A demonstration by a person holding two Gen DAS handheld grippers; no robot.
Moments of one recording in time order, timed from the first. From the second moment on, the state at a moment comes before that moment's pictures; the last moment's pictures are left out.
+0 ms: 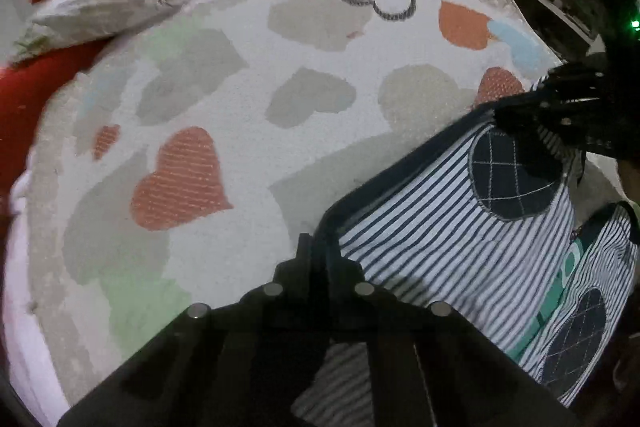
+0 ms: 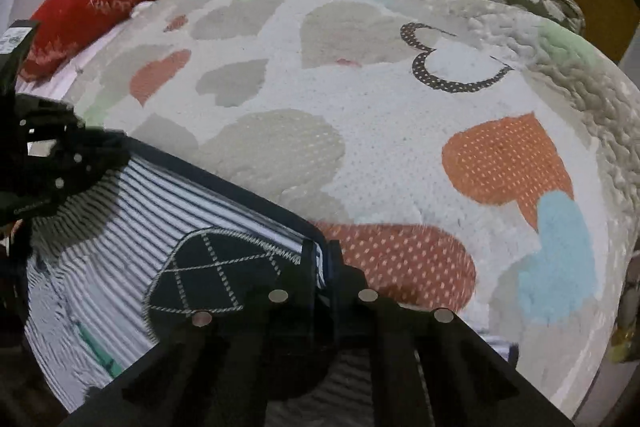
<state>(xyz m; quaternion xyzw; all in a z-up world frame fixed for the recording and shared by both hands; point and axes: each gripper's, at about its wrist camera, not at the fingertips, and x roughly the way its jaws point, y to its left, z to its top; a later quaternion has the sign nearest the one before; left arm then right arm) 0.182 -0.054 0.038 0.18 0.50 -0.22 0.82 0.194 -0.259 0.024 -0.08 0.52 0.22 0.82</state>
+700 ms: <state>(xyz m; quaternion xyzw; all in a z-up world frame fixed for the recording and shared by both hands) -0.058 -0.034 0.051 0.16 0.41 -0.15 0.89 -0.053 -0.271 0.040 0.03 0.47 0.22 0.86</state>
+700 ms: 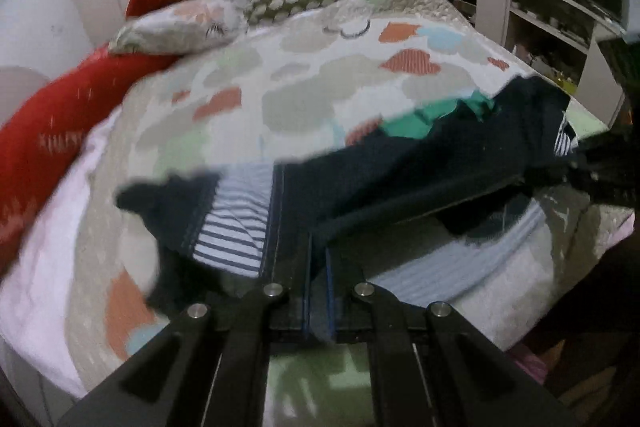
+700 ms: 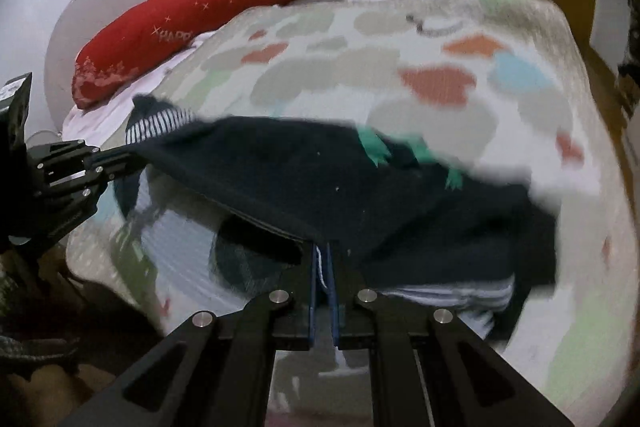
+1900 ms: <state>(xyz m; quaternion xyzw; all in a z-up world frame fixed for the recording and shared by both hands) 0.006 0.098 0.067 -0.17 0.45 -0.02 0.88 -0.075 -0.366 0.039 0.23 0.43 0.03 0.88</state>
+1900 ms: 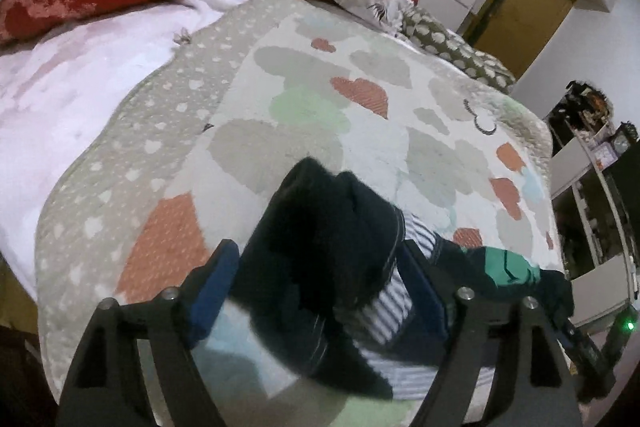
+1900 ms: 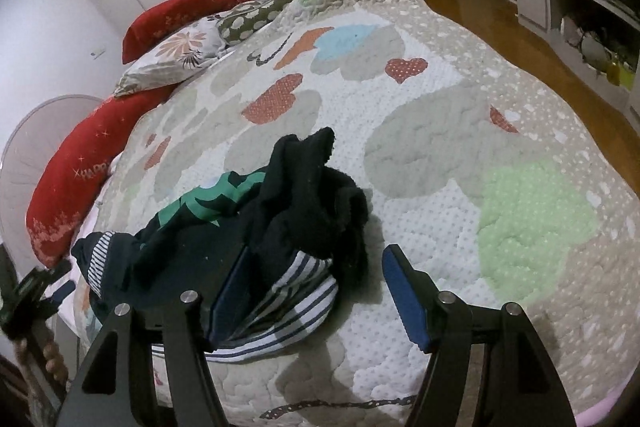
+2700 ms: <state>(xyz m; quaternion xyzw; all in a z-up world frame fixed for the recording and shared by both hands) -0.045 0.114 0.022 -0.21 0.51 0.04 0.83 -0.092 -0.394 0.025 0.31 0.42 0.03 0.85</state>
